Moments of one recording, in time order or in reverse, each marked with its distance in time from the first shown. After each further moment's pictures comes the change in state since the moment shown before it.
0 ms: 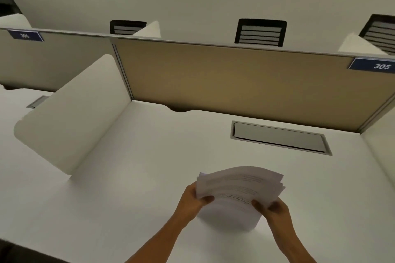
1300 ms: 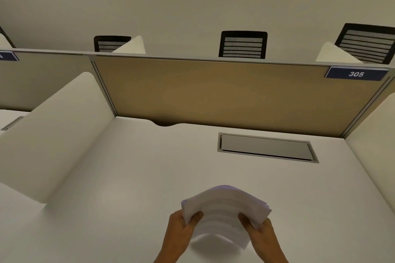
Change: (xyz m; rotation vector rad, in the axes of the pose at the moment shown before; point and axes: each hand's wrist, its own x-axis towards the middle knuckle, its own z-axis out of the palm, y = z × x) left_hand -0.003 -0.001 0.025 0.120 0.179 -0.015; right_hand 0.013 -0.010 0.003 -0.084 -0.010 -0.071
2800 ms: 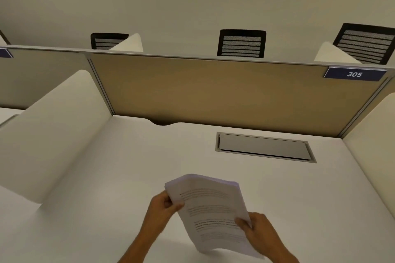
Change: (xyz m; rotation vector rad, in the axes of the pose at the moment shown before) left_hand 0.036 0.010 -0.049 -0.131 -0.055 0.034; right_hand 0.022 -0.003 -0.015 -0.699 -0.250 0.018
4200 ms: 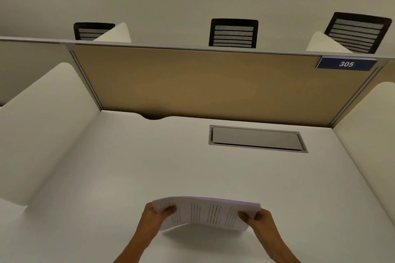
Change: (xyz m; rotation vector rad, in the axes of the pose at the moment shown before) left_hand 0.005 -0.043 0.000 -0.003 0.036 -0.225; right_hand 0.010 0.052 0.020 0.759 0.118 0.141
